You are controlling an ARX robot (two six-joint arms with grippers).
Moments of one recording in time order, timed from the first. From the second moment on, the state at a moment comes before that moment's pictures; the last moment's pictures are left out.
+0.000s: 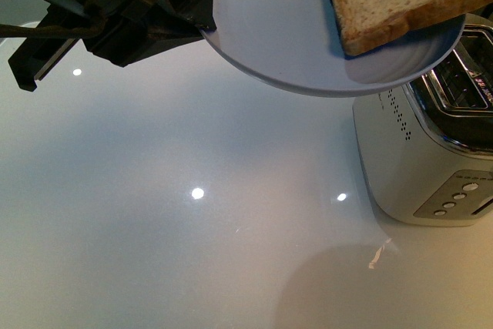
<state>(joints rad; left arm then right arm) -0.52 1.57 0.94 -0.09 0.07 -0.92 0.08 1.26 0.57 0.41 -0.38 0.75</state>
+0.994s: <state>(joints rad) -0.52 1.57 0.94 -0.09 0.07 -0.92 0.05 1.43 0.72 0.34 0.00 0.03</state>
